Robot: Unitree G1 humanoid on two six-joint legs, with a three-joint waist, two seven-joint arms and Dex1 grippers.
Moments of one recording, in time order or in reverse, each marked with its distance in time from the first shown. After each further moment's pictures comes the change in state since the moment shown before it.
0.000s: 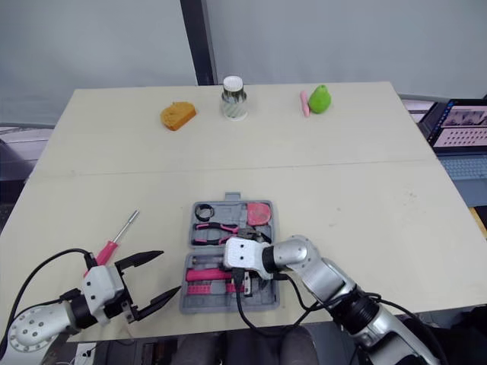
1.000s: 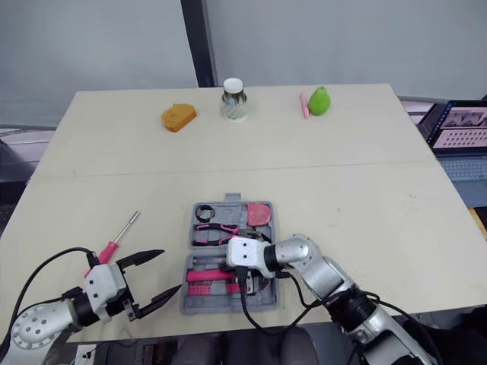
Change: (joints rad) left arm -0.025 0.000 -0.010 0.032 0.009 -0.015 0.001; right arm 0.010 0.049 -0.102 0.054 0.090 0.010 0.113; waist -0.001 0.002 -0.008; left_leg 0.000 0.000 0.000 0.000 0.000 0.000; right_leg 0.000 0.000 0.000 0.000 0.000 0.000
